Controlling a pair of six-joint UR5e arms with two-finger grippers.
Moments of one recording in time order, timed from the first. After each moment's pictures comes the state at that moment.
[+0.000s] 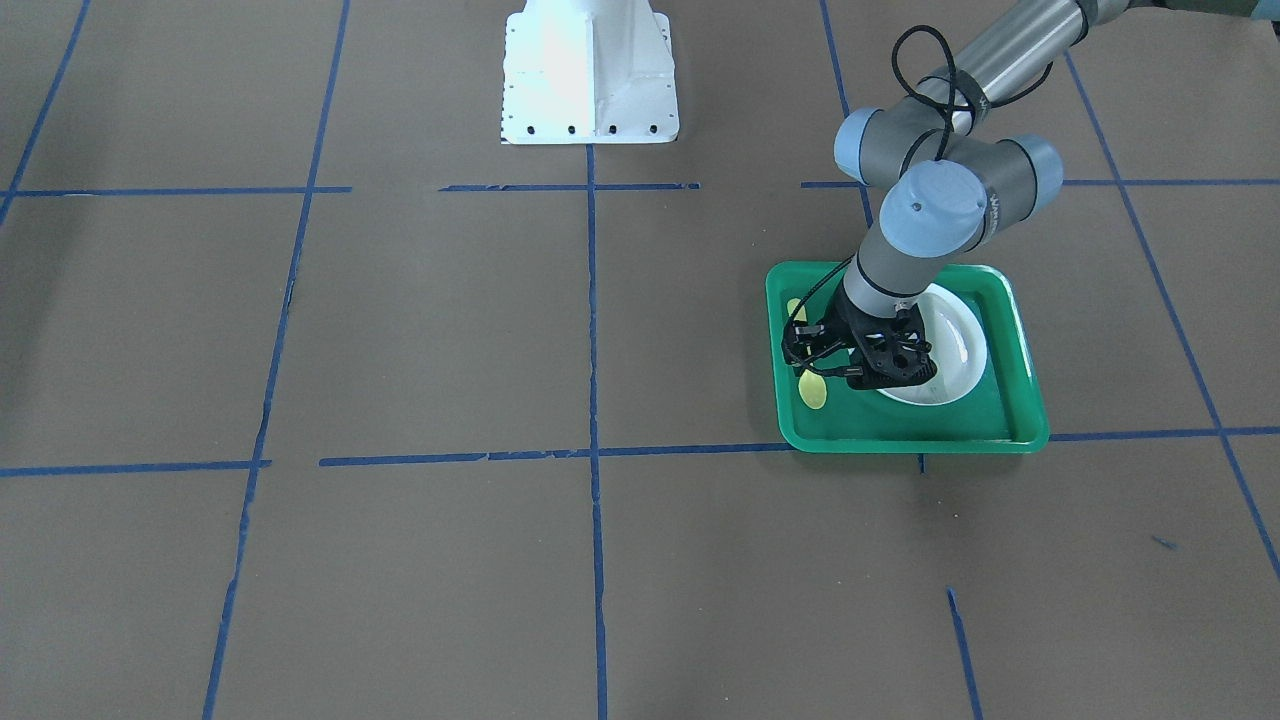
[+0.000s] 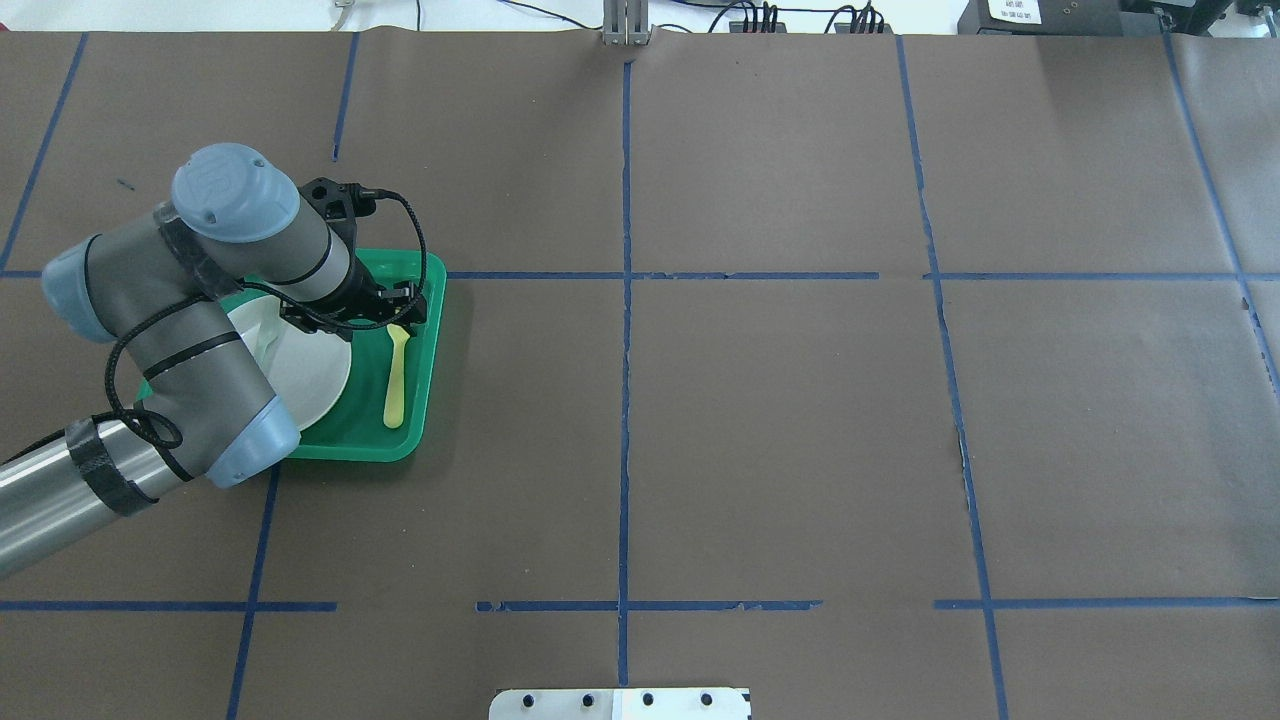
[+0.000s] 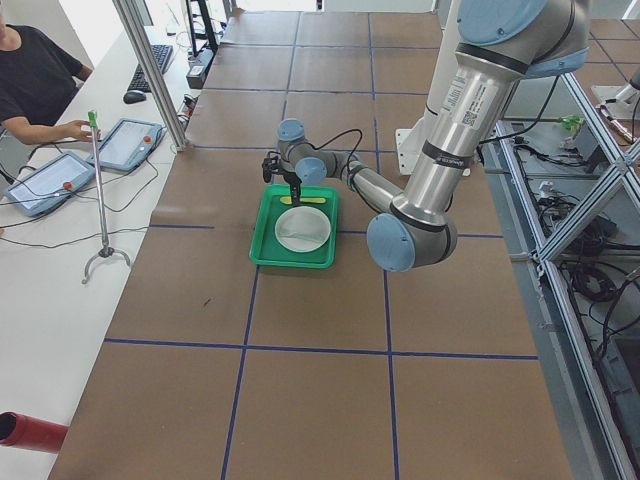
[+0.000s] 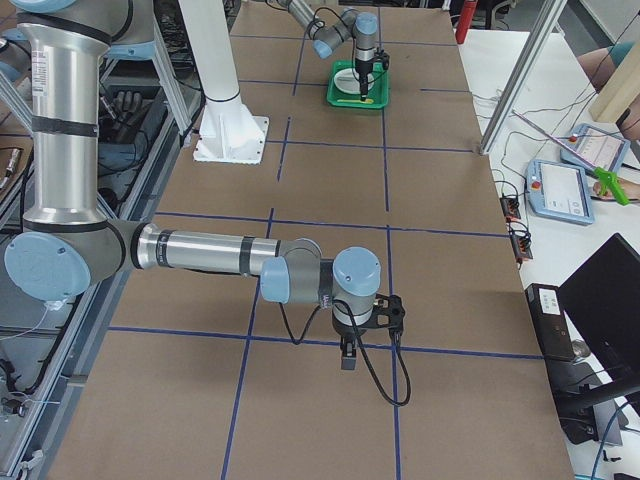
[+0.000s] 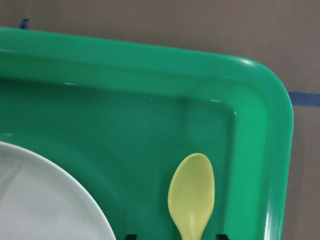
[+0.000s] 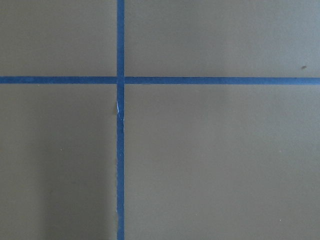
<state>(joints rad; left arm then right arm) -0.75 -2.02 -1.57 -1.86 -2.03 -1.12 1.58 -1.66 1.61 -1.51 2.28 0.03</state>
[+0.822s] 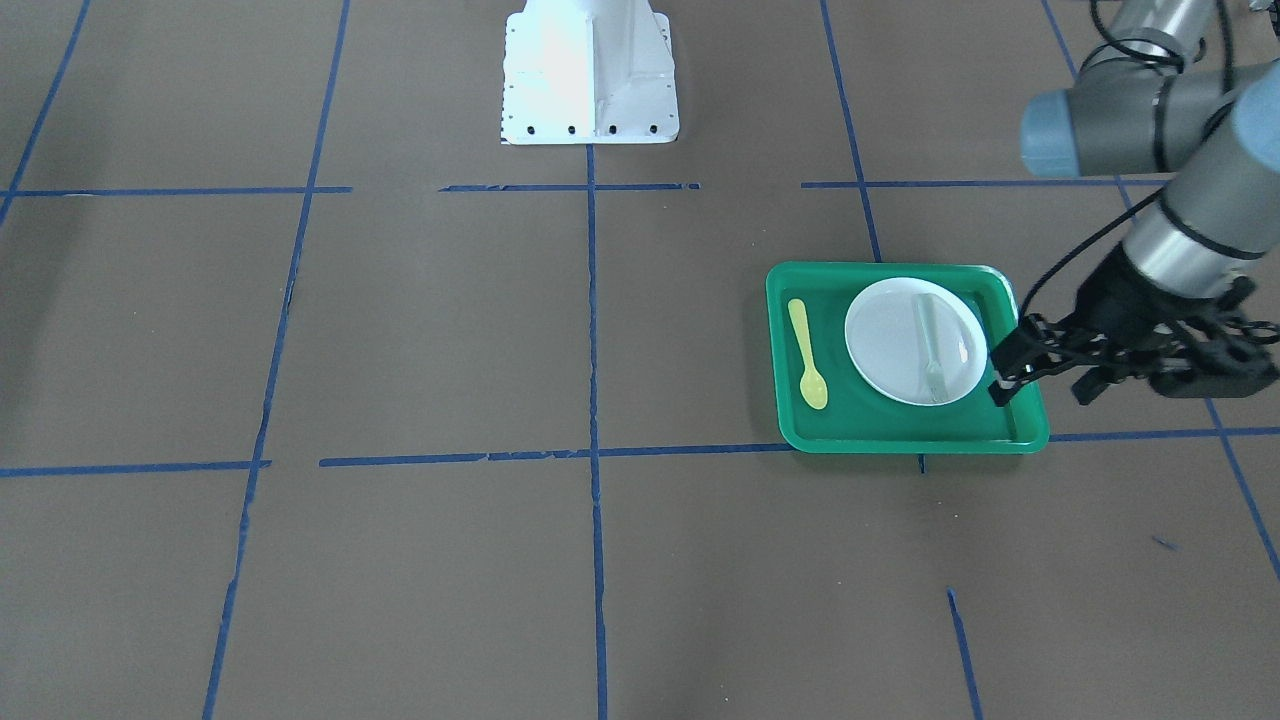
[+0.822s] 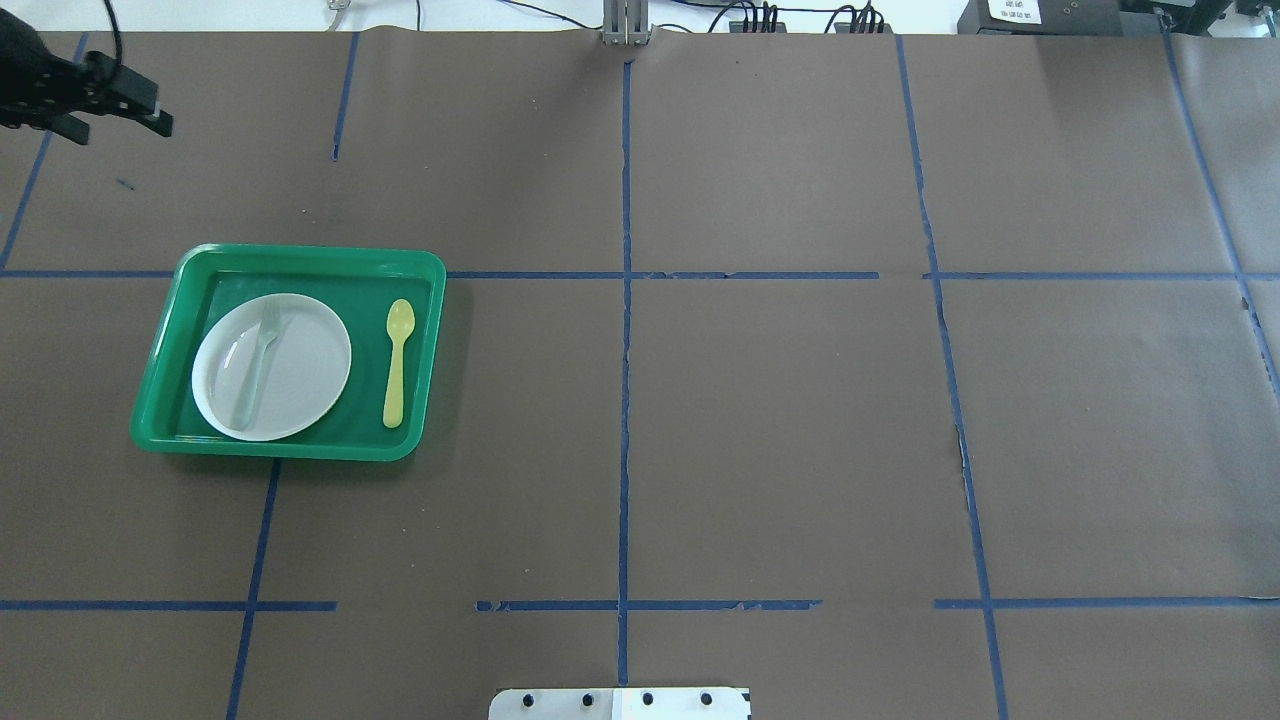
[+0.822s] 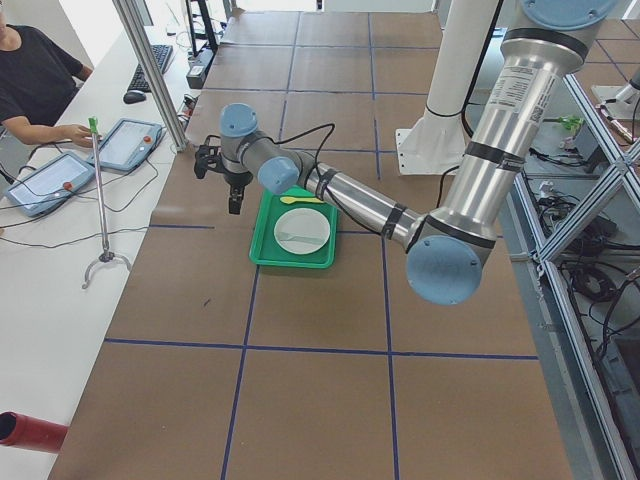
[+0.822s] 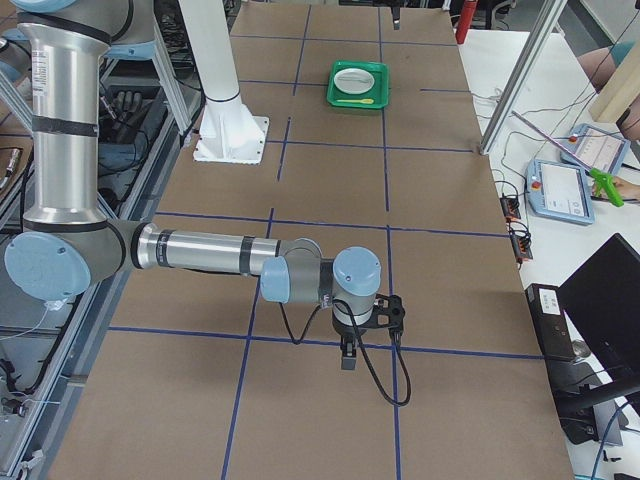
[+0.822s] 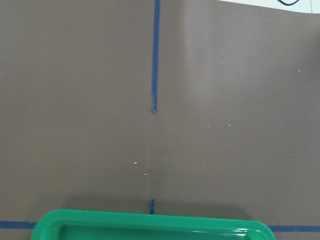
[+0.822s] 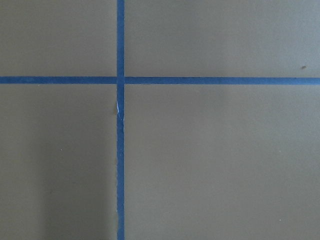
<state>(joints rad) -1.27 -1.85 -1.68 -1.84 -2.33 -0.62 1.58 -1.66 1.61 -1.51 2.28 0.03</state>
